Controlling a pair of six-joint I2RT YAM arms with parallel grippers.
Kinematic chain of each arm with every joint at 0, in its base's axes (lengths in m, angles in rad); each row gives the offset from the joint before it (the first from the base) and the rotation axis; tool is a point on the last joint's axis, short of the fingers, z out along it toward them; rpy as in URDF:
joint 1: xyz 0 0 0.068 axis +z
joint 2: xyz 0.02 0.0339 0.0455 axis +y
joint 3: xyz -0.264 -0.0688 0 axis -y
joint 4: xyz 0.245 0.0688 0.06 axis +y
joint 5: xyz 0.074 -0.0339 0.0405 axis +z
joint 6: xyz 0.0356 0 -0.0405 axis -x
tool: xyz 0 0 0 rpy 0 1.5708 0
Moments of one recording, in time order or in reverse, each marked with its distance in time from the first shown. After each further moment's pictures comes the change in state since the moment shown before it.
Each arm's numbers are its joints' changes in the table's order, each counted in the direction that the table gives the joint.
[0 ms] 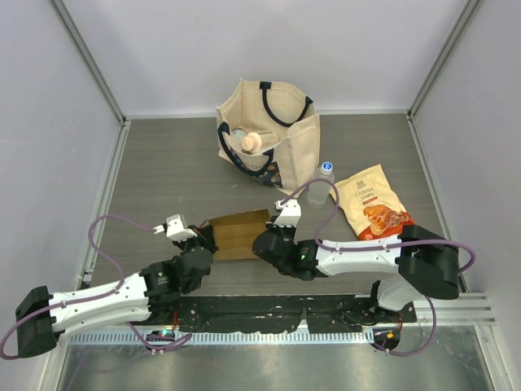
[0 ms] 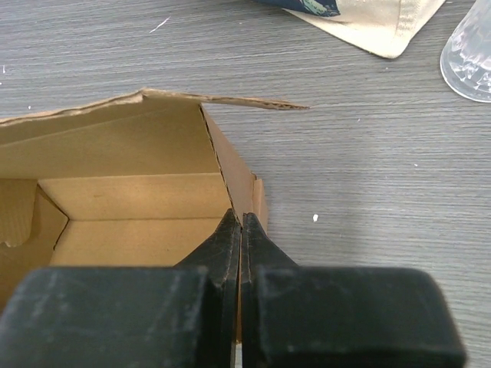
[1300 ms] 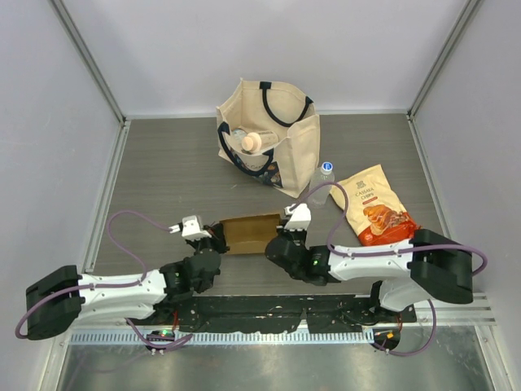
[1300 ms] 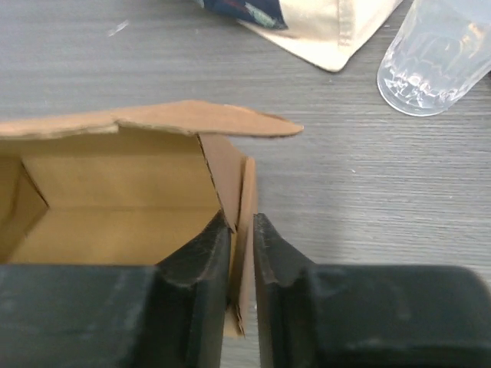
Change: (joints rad) left arm -0.030 0.251 -0.060 -0.473 0.038 -0.207; right arm 0.004 -0.071 -0.111 -0.065 -0.096 0.087
